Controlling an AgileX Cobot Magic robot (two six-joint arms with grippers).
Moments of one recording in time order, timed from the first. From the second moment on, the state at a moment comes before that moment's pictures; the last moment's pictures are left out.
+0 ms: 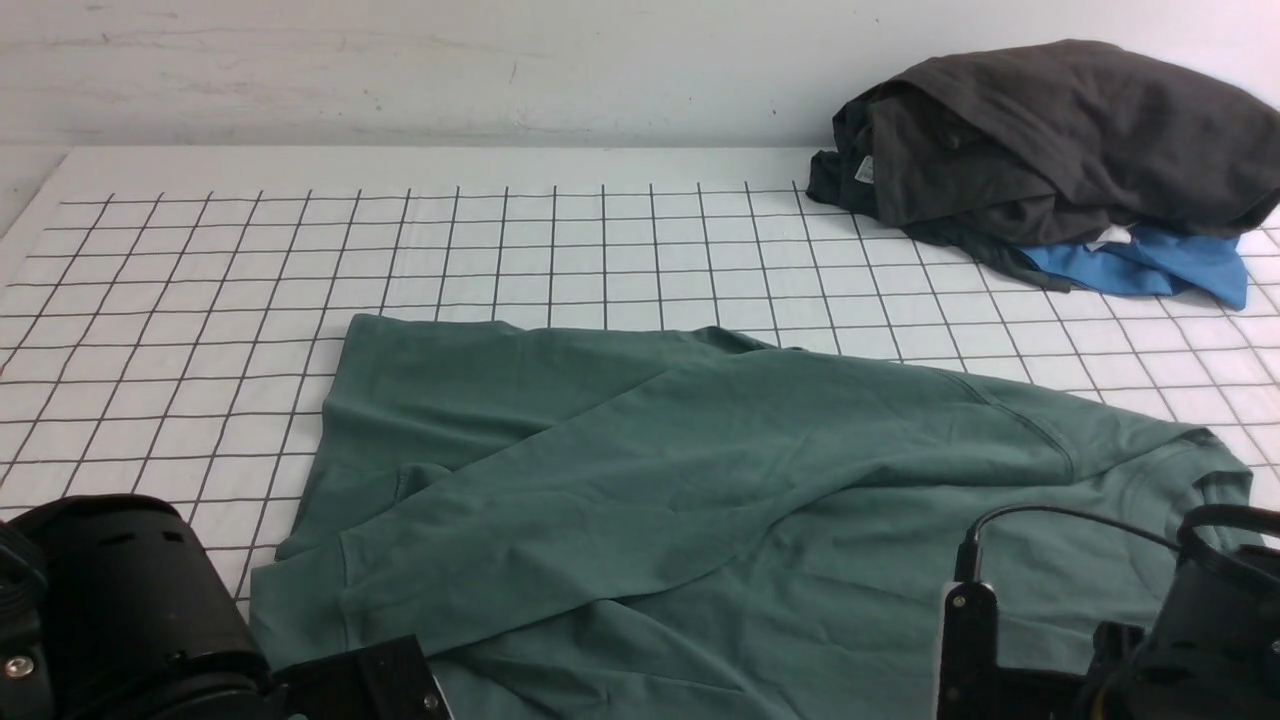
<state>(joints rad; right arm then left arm) 0.68 1.48 -0.58 -0.30 0.83 -0.39 -0.82 1.24 -0.67 0.13 1.17 0.12</state>
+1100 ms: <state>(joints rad) 0.27 1.62 -1.21 -0.02 0.93 -0.85 -0.35 1.49 -1.16 0.27 0.98 0.23</state>
